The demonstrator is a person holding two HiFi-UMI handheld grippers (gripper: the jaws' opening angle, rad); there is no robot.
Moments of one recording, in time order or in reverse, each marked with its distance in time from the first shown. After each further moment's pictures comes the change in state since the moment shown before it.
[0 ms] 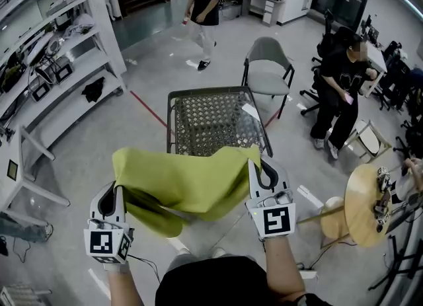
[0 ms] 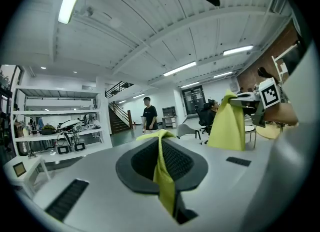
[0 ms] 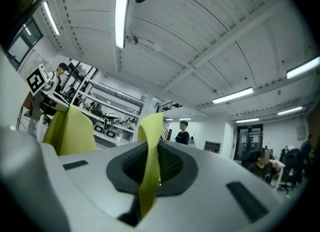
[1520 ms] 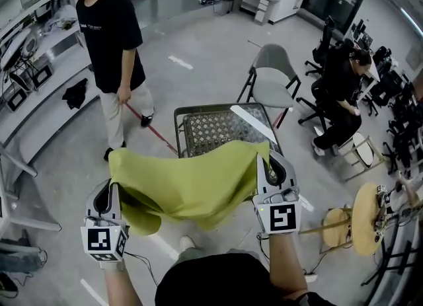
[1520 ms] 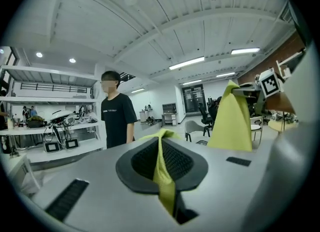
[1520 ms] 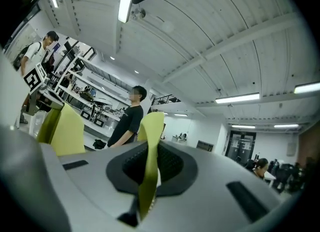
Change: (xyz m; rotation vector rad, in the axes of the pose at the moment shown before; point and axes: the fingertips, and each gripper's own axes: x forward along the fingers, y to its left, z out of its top) left arm 0.217 0.216 -0.056 -0.037 0.039 -0.064; right arm 0.269 0.050 -0.011 -0.114 0.099 -0.089
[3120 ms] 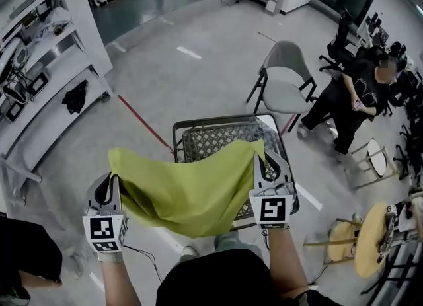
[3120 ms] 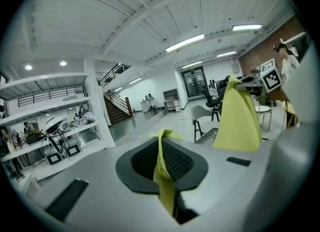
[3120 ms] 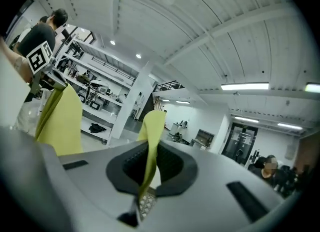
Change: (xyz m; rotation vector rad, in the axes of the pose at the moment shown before) left arm 0.186 0.015 0.001 0.133 0.153 0.038; right arm 0.165 -0.058 -0.120 -0.025 0.164 0.018
